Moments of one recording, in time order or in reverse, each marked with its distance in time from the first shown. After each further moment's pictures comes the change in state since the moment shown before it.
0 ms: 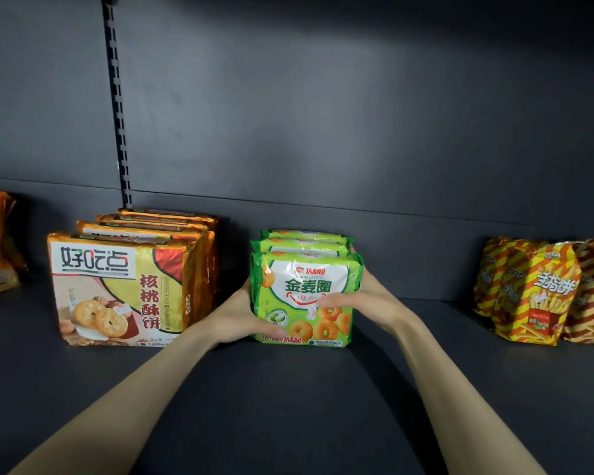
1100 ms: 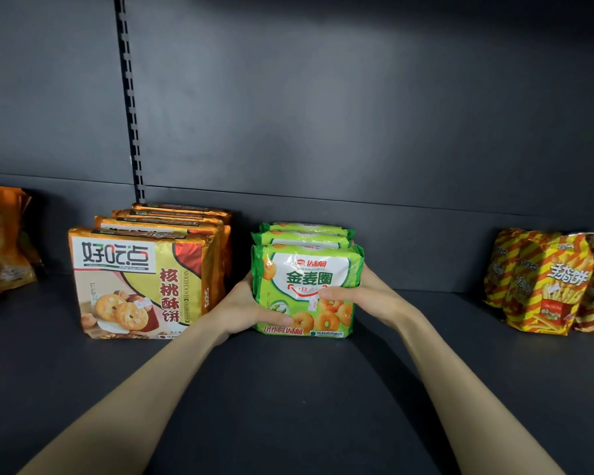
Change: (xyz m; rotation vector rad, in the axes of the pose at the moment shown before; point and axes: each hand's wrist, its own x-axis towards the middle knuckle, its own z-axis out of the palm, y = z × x) left_hand -0.012 0.001 -0.011 -0.105 0.086 -0.066; right_hand 0.009 0.003 0.019 -0.028 -0.022 -0.006
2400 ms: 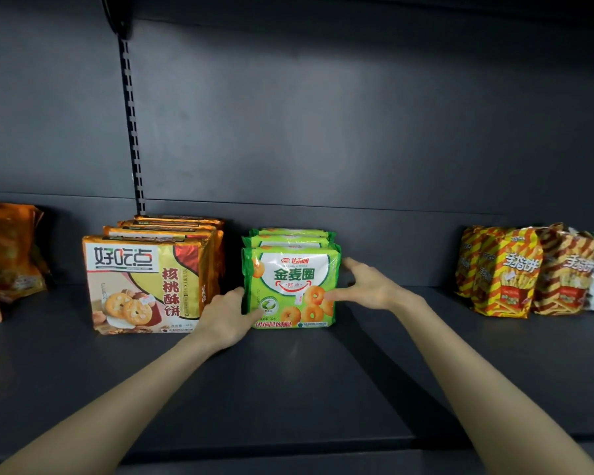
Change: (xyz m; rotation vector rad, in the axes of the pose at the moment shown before) left_hand -0.047 0.011 0.010 0.727 0.249 0.002; right_hand -0.038 -0.029 -0.013 -0.566 0.116 0.132
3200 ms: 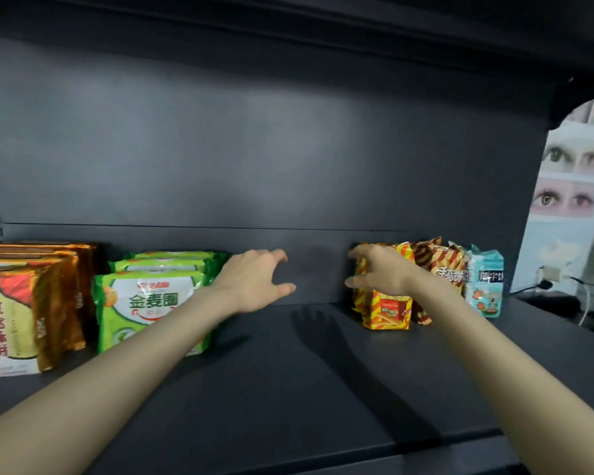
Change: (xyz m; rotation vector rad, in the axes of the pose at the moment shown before) left_hand 0.017 0.241 0.039 0.344 0.130 0.504; right_hand -0.086 0.097 -0.181 -0.452 0.233 0.006
